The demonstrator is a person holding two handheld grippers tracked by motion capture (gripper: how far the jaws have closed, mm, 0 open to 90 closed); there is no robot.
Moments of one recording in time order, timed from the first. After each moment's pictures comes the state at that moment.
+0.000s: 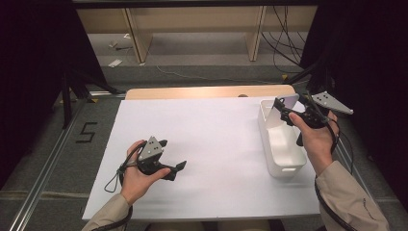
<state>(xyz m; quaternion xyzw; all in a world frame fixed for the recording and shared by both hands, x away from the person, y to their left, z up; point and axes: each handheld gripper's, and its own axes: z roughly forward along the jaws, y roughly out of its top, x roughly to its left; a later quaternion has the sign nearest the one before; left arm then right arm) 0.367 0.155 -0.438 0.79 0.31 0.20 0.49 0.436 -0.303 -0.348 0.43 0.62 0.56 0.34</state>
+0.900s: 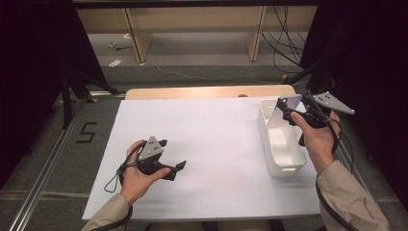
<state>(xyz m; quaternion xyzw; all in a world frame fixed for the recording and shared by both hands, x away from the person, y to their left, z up) 0.367 0.155 -0.438 0.79 0.31 0.20 0.49 0.439 -0.310 -0.352 0.44 0.62 0.55 0.34</state>
